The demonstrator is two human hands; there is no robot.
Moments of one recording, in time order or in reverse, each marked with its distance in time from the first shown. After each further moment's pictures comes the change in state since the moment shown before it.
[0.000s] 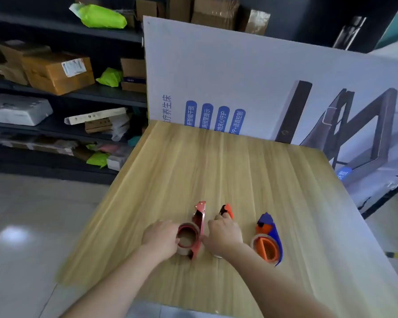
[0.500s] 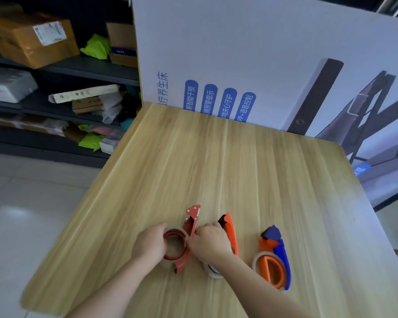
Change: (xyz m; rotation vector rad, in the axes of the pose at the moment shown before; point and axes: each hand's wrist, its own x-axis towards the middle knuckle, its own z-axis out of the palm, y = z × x) left_hand 0.072 -0.016 0.045 -0.307 0.055 -0.308; right_hand 0.072 0.003 0.027 0.291 -0.114 0.027
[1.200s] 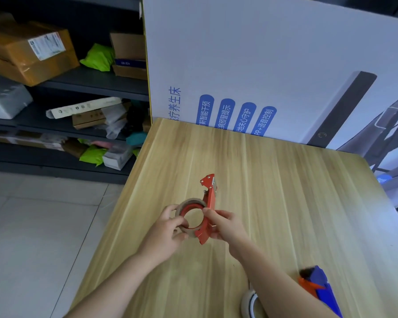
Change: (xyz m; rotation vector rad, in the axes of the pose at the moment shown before) left_hand 0.113 -0.035 -0.091 -0.304 -0.099 0.392; right_hand 0.105 -0.063 -0.063 1.260 0.022 0.272
